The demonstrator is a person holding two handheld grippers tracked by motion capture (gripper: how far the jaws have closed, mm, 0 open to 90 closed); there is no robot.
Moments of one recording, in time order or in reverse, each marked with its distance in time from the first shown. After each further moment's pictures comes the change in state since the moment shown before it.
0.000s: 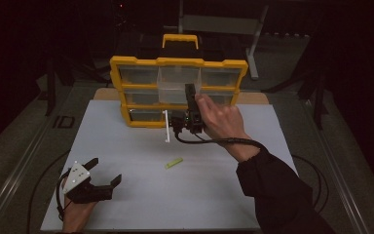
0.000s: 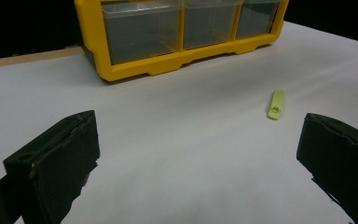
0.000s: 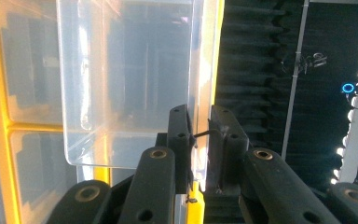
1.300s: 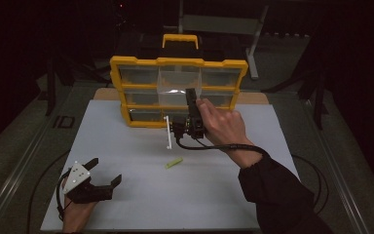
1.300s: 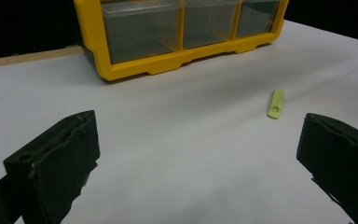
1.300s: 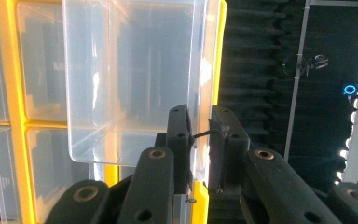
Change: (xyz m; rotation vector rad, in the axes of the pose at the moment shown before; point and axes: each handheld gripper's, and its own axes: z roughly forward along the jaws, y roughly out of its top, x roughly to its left) left arm 0.000 0.000 0.000 0.002 0.001 0.000; right arm 0.004 -0.002 -0.012 -0.012 0.009 0.008
